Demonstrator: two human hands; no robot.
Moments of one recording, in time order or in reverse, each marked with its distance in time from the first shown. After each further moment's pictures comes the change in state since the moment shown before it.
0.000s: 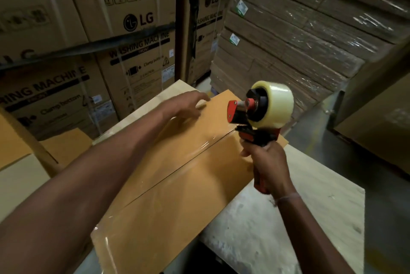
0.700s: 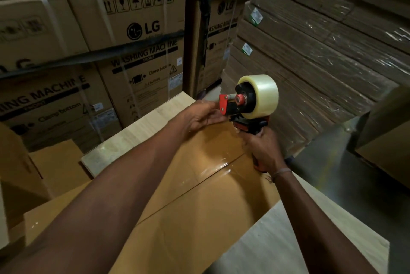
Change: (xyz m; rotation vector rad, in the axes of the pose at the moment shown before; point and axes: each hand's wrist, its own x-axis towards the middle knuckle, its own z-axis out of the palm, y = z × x) left_hand 0.121 0.023 0.014 -1.599 0.067 -0.300; right_hand 0.185 -0.019 0.004 -0.013 -0.233 -0.178
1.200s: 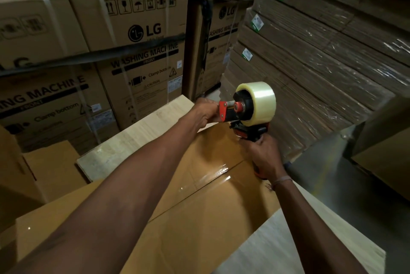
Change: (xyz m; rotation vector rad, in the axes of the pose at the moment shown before) left_hand 0.028 0.009 0.013 0.229 0.366 0.076; right_hand 0.007 0.006 -0.001 -0.055 0.043 0.016
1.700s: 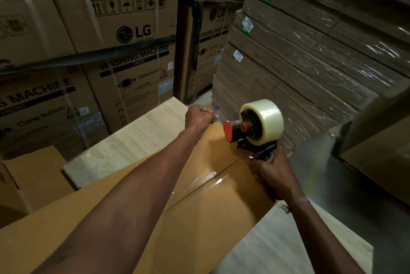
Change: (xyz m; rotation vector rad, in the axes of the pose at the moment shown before) left_hand 0.001 -0.031 0.015 0.104 0.168 0.169; right_hand -0.022 0.035 -0.052 -0.123 -0.064 0.104
